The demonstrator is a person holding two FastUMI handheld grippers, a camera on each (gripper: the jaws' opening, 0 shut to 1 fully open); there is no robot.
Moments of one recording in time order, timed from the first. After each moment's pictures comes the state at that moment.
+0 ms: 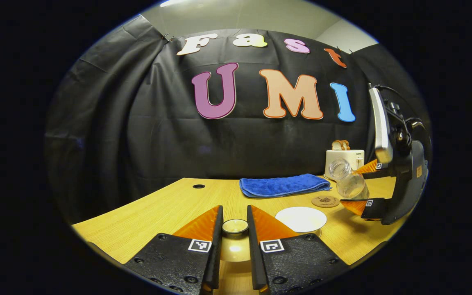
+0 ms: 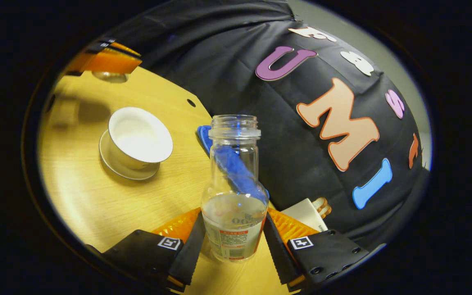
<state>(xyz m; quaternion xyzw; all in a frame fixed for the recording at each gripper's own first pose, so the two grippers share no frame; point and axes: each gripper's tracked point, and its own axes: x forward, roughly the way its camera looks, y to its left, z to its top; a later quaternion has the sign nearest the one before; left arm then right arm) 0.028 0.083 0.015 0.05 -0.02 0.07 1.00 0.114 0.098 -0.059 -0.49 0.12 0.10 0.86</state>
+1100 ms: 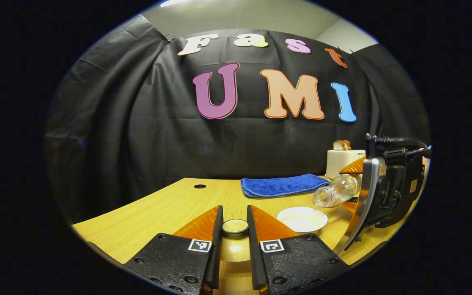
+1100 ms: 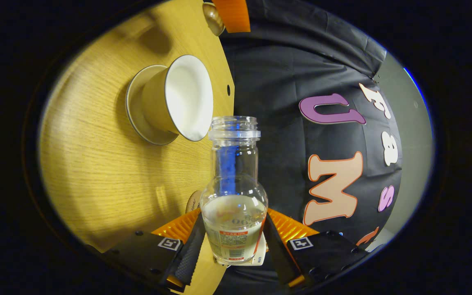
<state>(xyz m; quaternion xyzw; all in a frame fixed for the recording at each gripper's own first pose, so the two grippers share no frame) 0.028 0.085 0.014 0.05 -0.02 0.08 1.00 0.119 0.125 -0.055 -0.72 0.04 0.12 0.69</state>
